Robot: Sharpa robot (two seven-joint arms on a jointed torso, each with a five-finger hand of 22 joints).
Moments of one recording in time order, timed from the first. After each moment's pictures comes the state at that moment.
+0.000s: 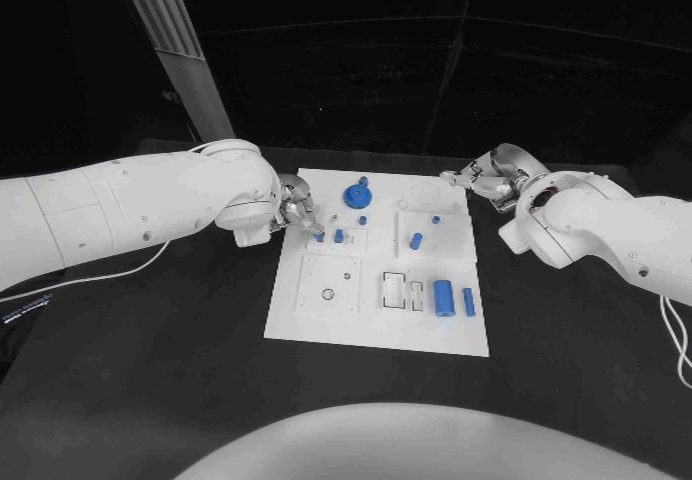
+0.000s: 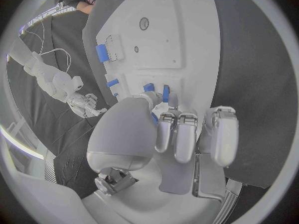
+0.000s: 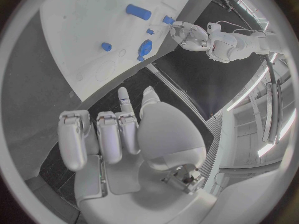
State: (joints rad) left arm 1.40 -0.66 -0.23 1.35 -0.86 0.13 -0.55; left_hand 1.38 -0.04 0.39 0.26 0.56 0.66 0.10 0.72 0.88 1.47 0.03 1.57 1.31 1.47 -0.01 1.58 1.31 0.02 1.47 0.11 1.50 1.31; right arm 1.25 -0.85 -0.08 1.51 -0.92 -0.50 -0.29; right_hand 1.28 0.11 -0.17 0.29 0.18 0.99 0.15 0.18 0.12 1.46 0.08 1.57 1.31 1.47 0.02 1.57 1.31 0.01 1.47 0.13 1.57 1.31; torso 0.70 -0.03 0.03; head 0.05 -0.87
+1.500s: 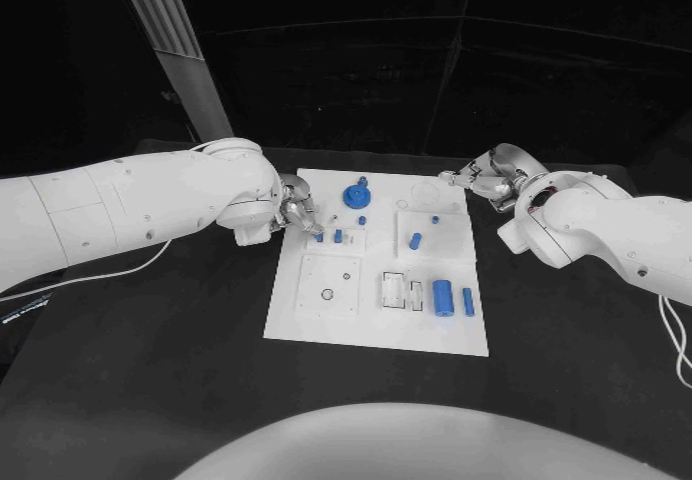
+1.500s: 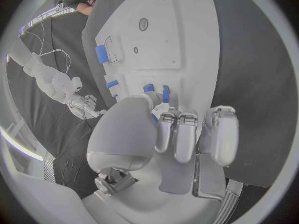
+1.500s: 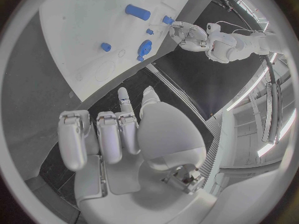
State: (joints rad) left arm 1.40 -0.64 -0.23 1.33 -0.86 0.16 -0.55; left_hand 1.38 -0.03 0.41 0.26 0.54 0.65 0.10 0.72 0.88 1.47 0.03 1.57 1.31 1.47 -0.01 1.58 1.31 0.02 1.46 0.11 1.49 1.31; right arm 1.25 -0.85 -0.08 1.51 -0.92 -0.50 -0.29; right_hand 1.28 0.11 -0.17 0.29 0.18 0.98 0.15 0.18 0.12 1.46 0.08 1.57 1.31 1.47 0.02 1.57 1.31 0.01 1.47 0.13 1.57 1.31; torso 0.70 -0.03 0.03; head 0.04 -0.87
